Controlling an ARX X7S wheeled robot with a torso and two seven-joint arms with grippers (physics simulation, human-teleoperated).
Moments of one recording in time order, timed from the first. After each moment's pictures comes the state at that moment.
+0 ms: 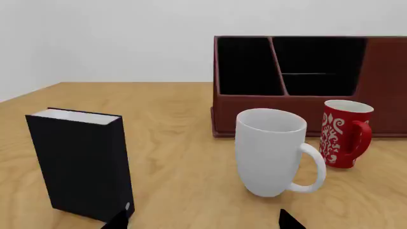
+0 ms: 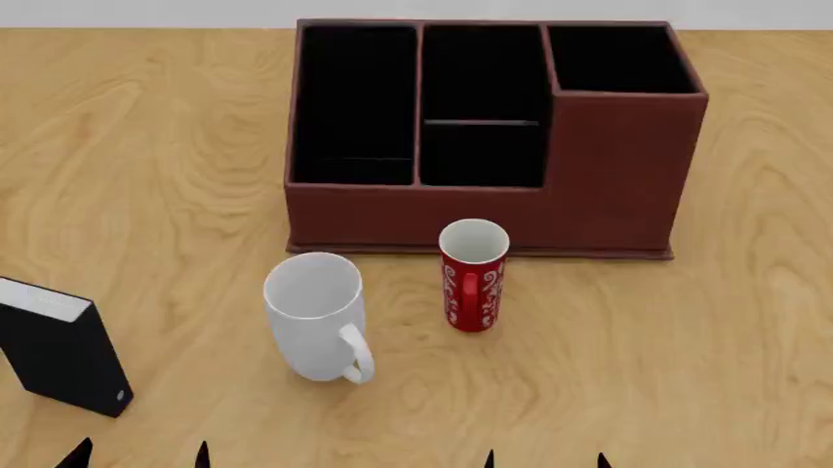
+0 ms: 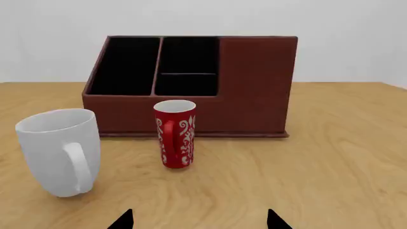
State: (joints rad) left arm 0.00 0.00 0.00 0.00 0.00 0.00 0.00; right arm 0.00 0.00 0.00 0.00 0.00 0.00 0.00
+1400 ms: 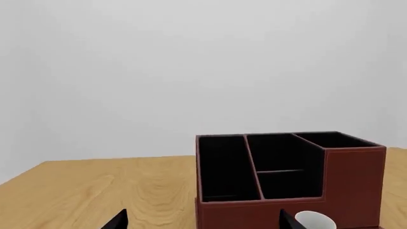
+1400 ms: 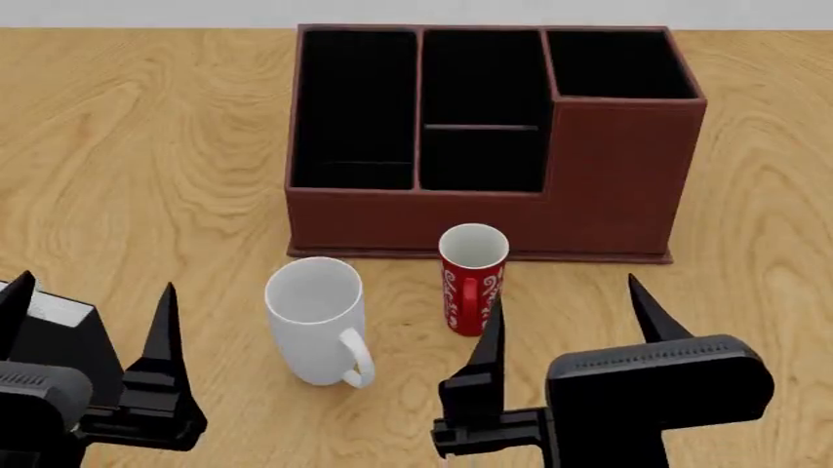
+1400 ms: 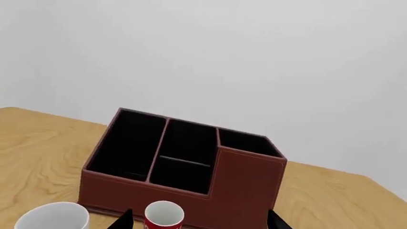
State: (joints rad) left arm -0.19 -0.14 0.09 0.64 -0.16 -0.59 -0.11; right arm 0.24 0.17 -0.10 -0.60 -0.01 0.67 0.02
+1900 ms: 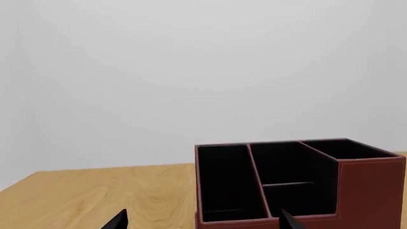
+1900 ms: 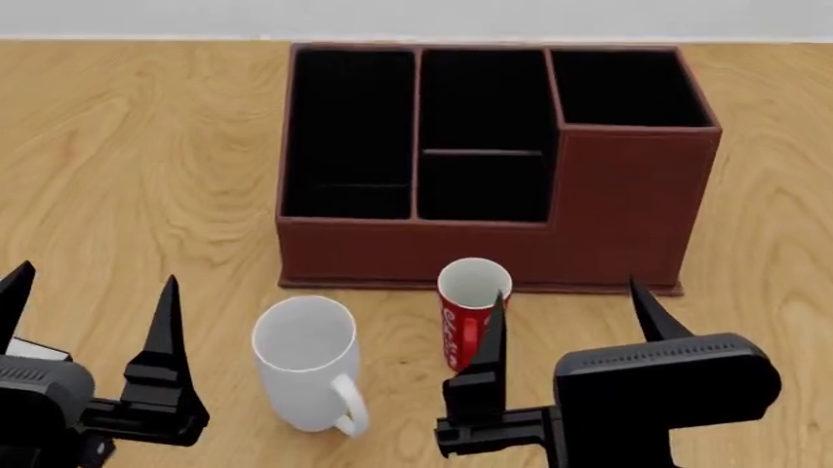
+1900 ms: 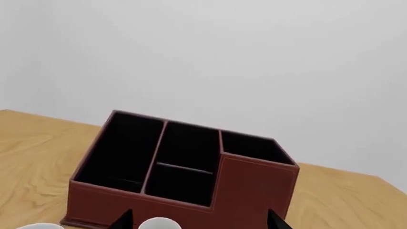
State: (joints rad) left arm -0.21 -0.15 0.11 0.66 -0.17 -0.62 -0.13; right arm 0.24 0.18 -0.09 -0.60 0.03 0.68 0.03
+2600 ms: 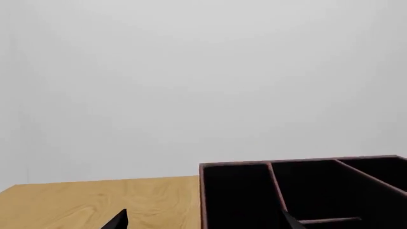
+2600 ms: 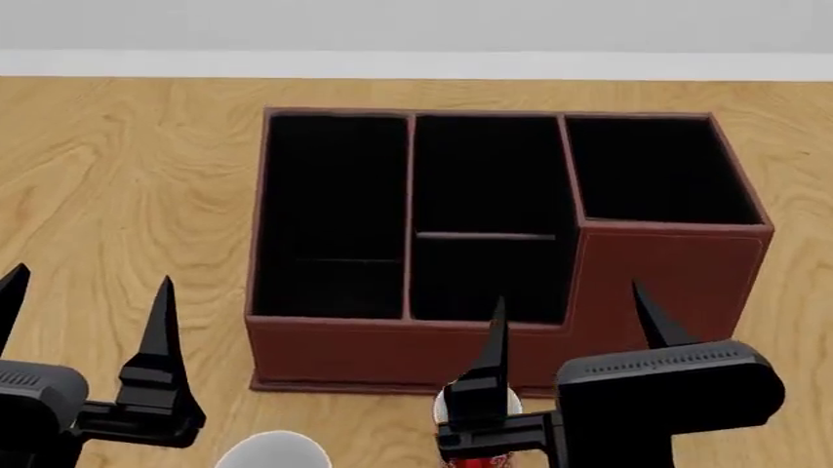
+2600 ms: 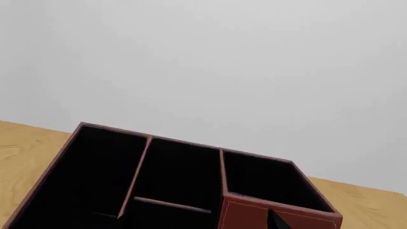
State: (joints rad) left arm -0.19 -0.17 0.12 0.65 -0.19 -0.58 -0.16; right arm 0.23 0.20 -0.10 -0.61 0.05 0.66 0.05
